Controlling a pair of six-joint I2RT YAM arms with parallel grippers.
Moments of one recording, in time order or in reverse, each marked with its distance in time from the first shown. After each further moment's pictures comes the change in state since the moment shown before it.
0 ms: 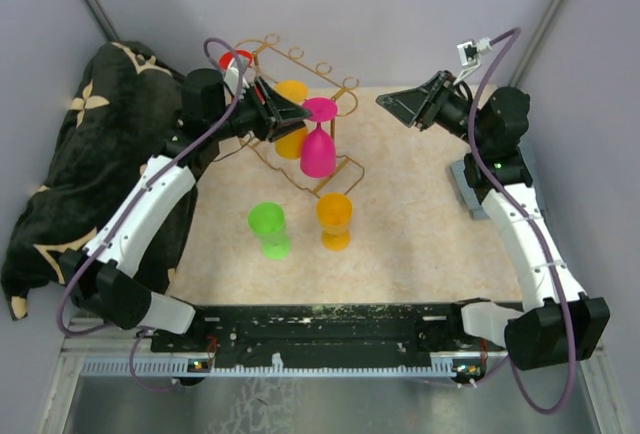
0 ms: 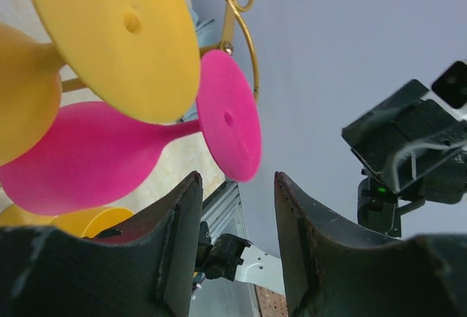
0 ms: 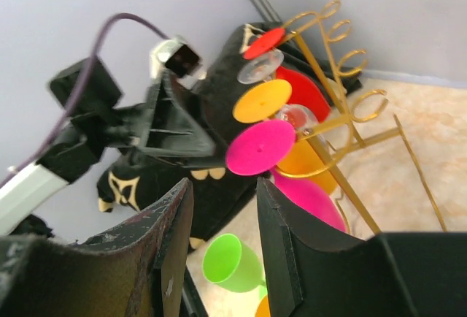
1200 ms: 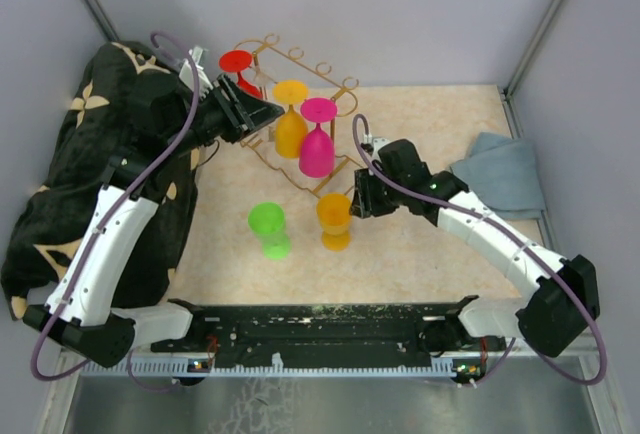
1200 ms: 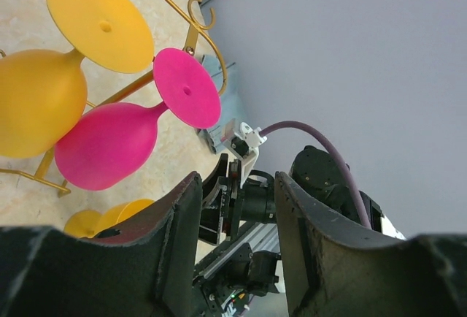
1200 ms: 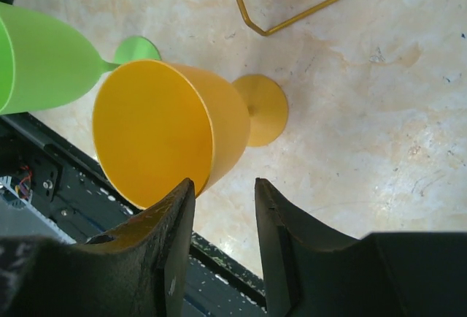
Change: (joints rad) left arm 0.000 -0.220 0.093 -0.220 -0.158 0.202; right arm 0.469 0.063 -0.132 -0.857 0.584 -0.441
